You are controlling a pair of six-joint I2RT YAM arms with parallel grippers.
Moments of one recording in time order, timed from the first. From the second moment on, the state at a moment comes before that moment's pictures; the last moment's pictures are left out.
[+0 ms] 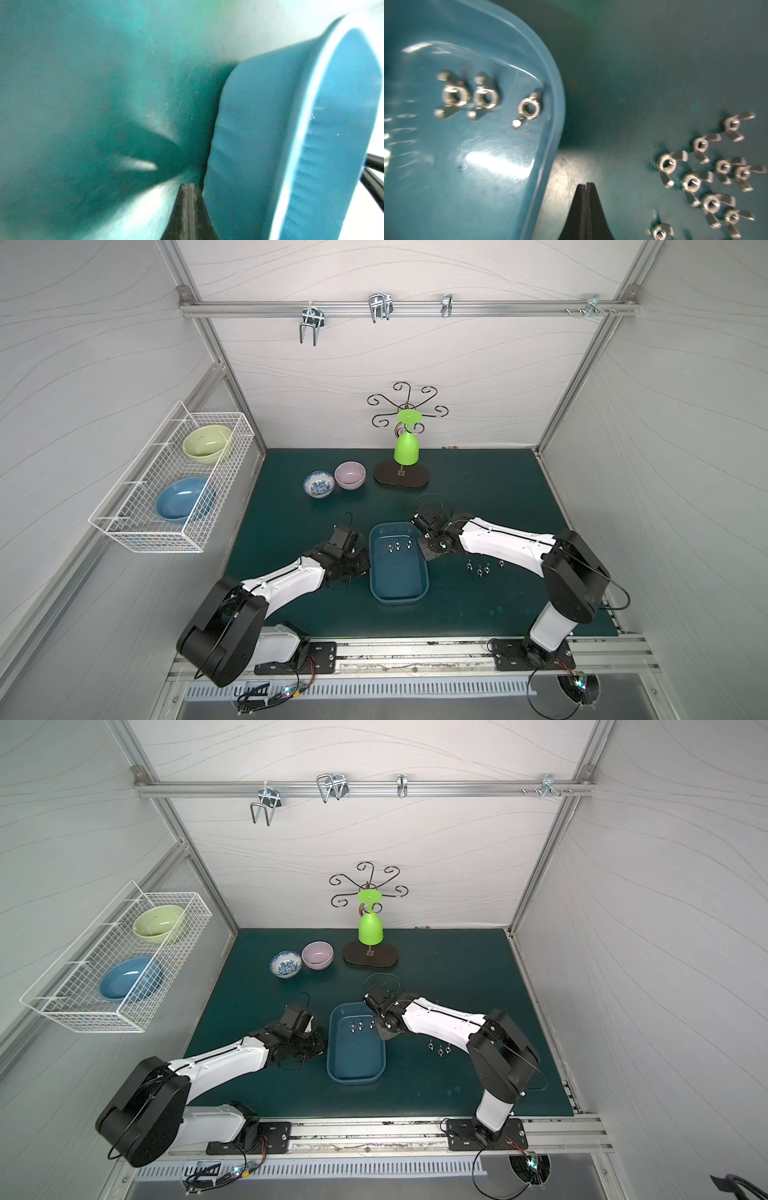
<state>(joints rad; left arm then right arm) -0.49 1.27 0.52 -0.27 0.15 -0.88 0.92 1.67 1.16 -0.70 0.24 0.36</state>
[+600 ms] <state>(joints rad) -0.42 0.92 0.53 -0.51 0.02 -0.85 1.00 1.93 1.48 -0.70 0.14 0.42</state>
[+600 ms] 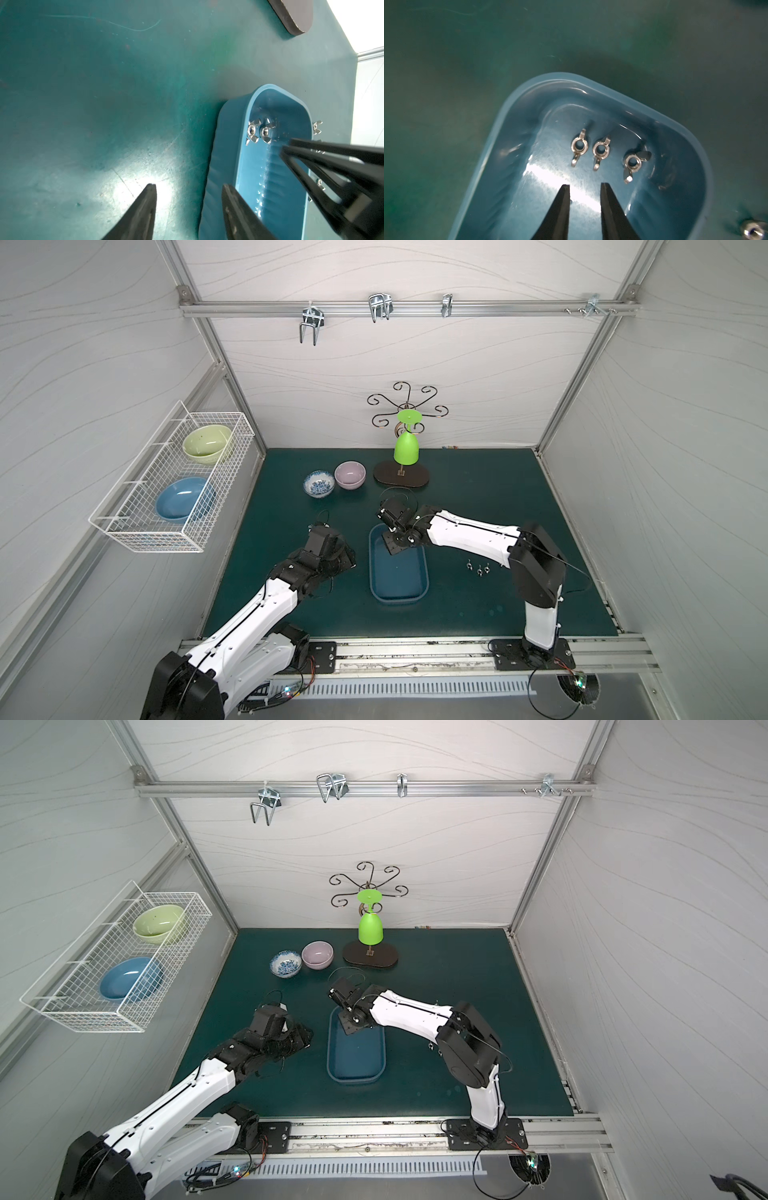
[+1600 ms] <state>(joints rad) -0.39 0.91 0.53 -0.50 0.07 -0.85 0.93 2.08 1.51 -0.64 0.07 0.48</state>
